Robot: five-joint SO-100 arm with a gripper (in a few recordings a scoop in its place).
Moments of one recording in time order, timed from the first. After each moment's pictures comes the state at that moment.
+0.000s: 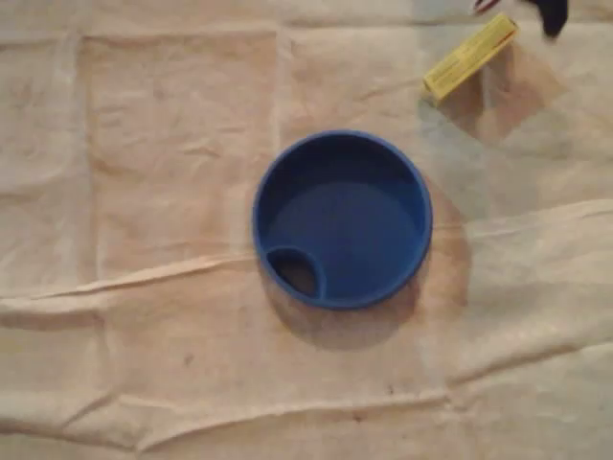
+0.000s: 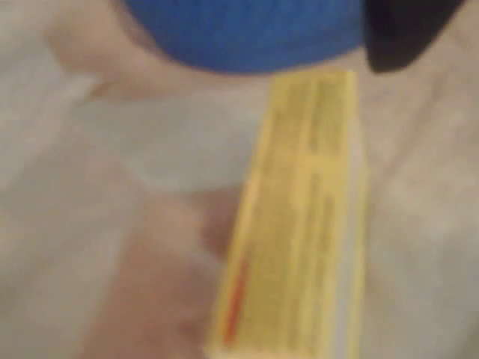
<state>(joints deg) -9.3 110.4 103.2 92.5 -35.8</state>
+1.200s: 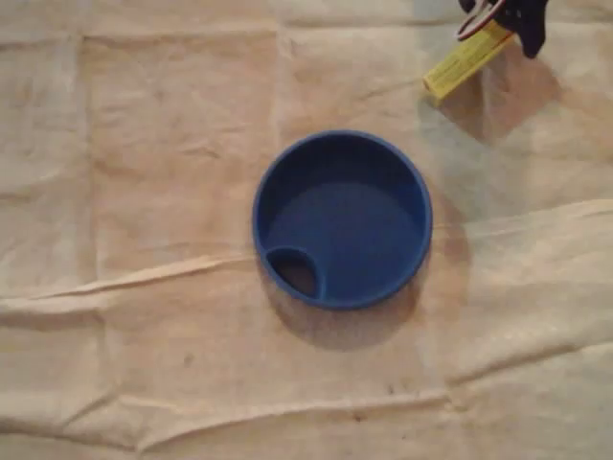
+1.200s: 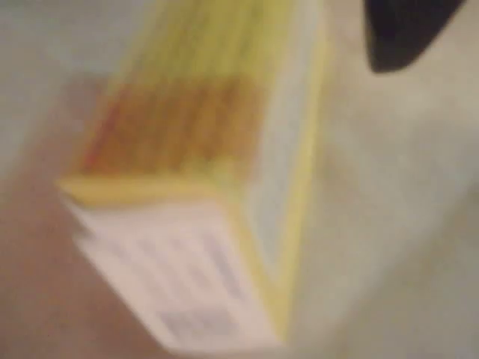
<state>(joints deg) -9.6 110.4 123.4 76.5 -35.8</state>
